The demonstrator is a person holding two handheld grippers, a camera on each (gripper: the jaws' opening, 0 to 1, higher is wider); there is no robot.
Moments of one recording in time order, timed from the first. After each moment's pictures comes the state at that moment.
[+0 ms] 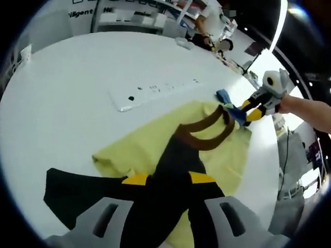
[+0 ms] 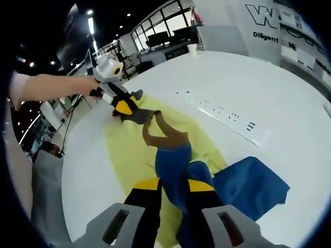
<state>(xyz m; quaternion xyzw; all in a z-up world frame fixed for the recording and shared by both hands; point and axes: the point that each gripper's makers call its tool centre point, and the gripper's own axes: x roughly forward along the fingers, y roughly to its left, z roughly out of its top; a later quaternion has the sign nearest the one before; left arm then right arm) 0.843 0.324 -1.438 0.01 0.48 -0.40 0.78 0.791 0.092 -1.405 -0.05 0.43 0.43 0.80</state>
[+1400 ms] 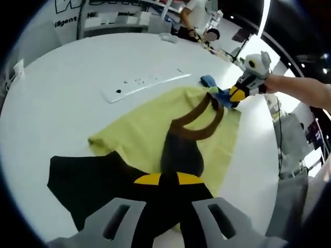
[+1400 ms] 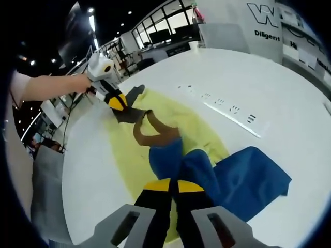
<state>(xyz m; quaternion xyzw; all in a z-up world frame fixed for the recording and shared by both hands) 0.794 0.331 -1.420 0.06 0.47 -0.44 0.77 0.778 0.088 -1.410 -0.05 0.43 0.43 0.79</state>
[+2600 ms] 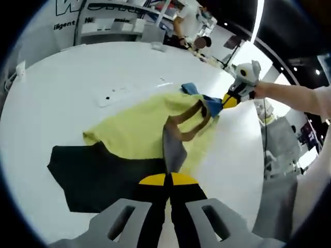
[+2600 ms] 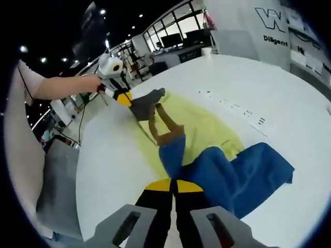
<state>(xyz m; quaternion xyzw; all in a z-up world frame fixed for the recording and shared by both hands) 0.745 0.341 -1.369 0.02 0.44 -0.46 0.77 0.723 0.084 -1.375 -0.04 0.41 0.48 0.78</state>
